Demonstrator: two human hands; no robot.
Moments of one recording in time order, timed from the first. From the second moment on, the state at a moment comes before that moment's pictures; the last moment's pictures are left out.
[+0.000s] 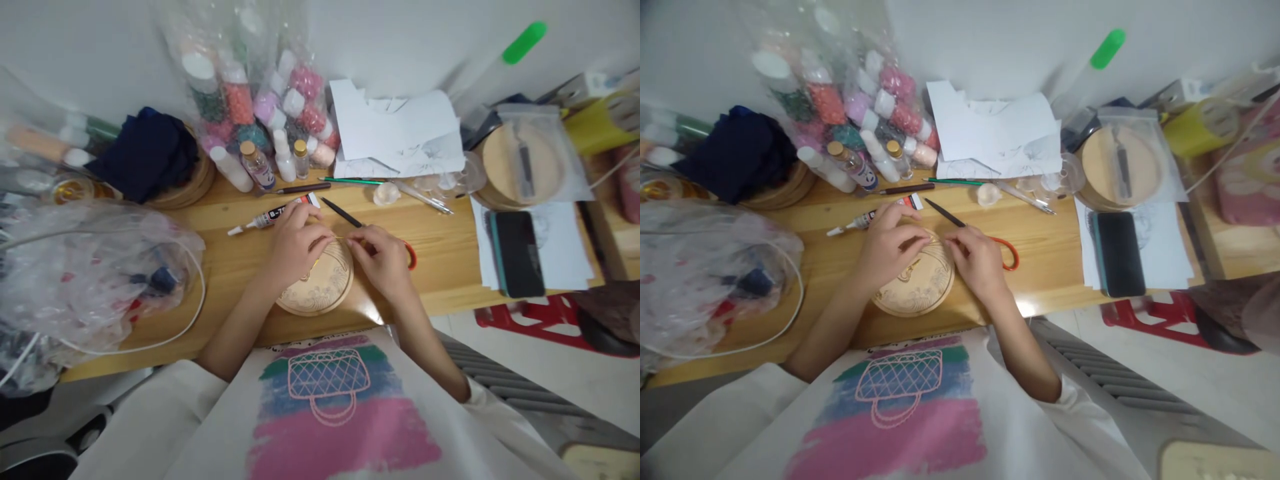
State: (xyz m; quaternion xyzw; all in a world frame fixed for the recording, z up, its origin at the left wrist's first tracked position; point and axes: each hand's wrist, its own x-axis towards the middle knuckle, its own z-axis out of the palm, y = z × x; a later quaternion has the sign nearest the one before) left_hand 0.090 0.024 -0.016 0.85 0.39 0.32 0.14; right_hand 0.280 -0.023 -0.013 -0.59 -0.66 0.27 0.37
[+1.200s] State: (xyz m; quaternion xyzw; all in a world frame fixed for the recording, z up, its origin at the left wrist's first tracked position) left_hand 0.068 -0.012 -0.024 0.85 0.42 0.29 0.15; right_hand 0.276 -0.050 -0.022 -0.61 -0.71 0.18 0.30
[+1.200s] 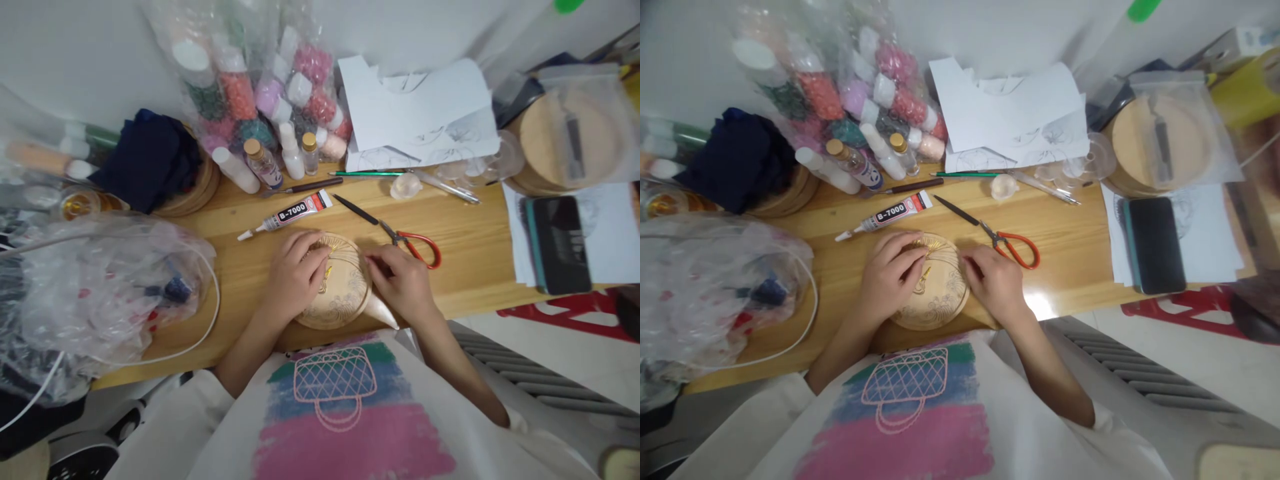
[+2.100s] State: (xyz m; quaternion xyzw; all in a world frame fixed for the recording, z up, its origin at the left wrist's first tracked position) left_hand 0.081 -0.009 -0.023 0.83 0.45 0.29 0.16; right_hand 0.277 -0.050 -0.018 -0.59 -0.73 0.17 0.32
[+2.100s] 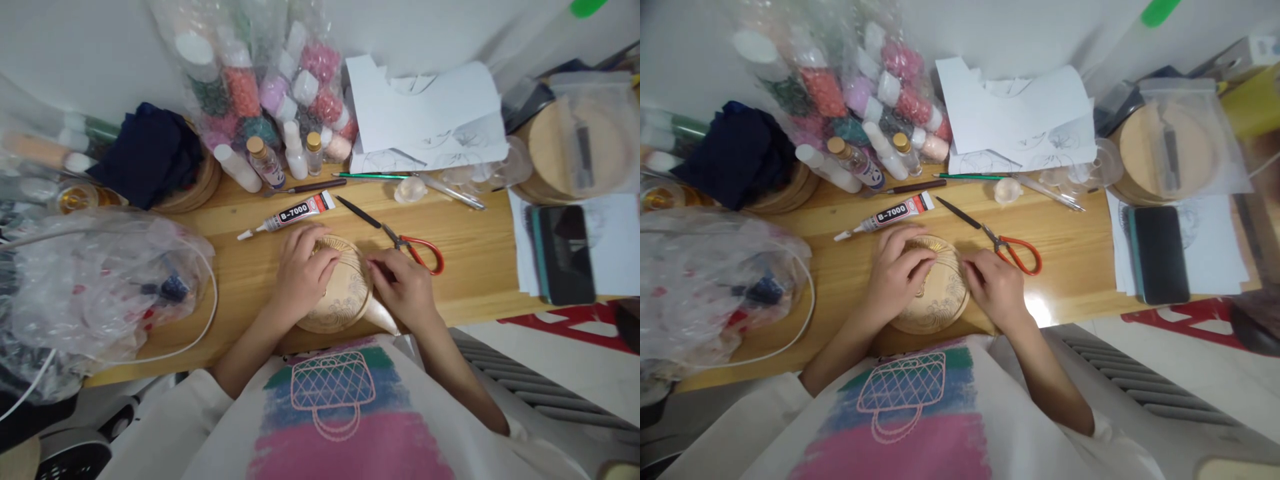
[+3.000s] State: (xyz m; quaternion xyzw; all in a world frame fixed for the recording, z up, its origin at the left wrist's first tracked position) left_hand 0.074 -0.009 -0.015 0.85 0.37 0.31 0.22; right_hand 0.276 -0.036 -0.012 -0.48 -0.79 0.27 0.28
